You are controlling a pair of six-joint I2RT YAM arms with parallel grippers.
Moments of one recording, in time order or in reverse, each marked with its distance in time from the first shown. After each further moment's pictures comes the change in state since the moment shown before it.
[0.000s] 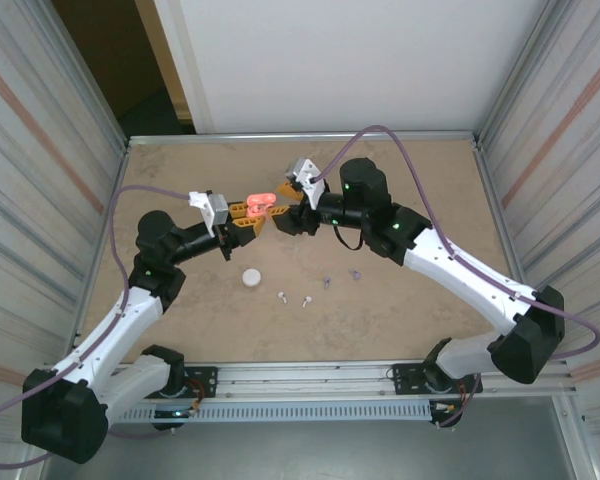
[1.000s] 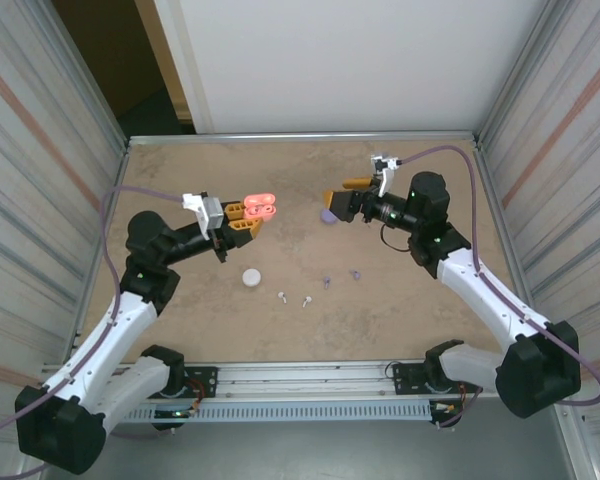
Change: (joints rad) left arm -0.008 -0.066 0.051 -0.072 0.045 0.058; right arm -0.394 -0.188 -0.401 0.359 -0.244 0.623
